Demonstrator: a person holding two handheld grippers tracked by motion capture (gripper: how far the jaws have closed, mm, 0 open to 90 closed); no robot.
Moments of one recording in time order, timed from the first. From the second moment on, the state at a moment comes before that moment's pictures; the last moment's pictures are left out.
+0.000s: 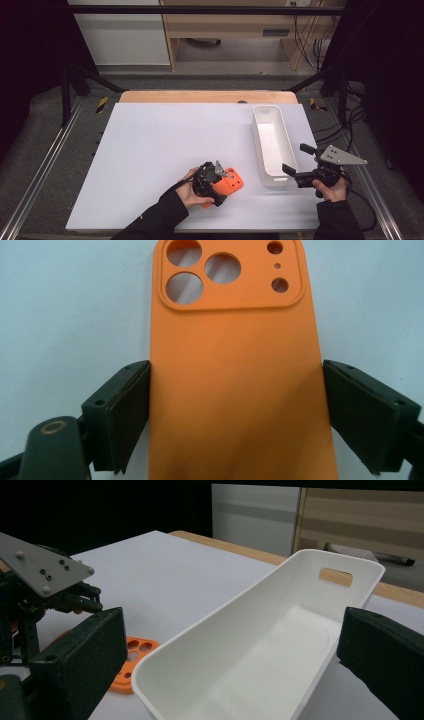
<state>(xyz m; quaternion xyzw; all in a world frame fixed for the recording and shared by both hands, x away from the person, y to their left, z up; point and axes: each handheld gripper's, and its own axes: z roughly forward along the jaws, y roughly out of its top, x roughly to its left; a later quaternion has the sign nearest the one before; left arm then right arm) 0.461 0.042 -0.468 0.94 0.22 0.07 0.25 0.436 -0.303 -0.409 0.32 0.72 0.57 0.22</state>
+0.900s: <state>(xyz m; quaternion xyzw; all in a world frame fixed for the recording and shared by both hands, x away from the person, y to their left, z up) 0.462 0.039 -0.466 0.94 0.22 0.06 0.24 0.435 -0.303 -0.409 0.32 0.72 0.57 0.22</state>
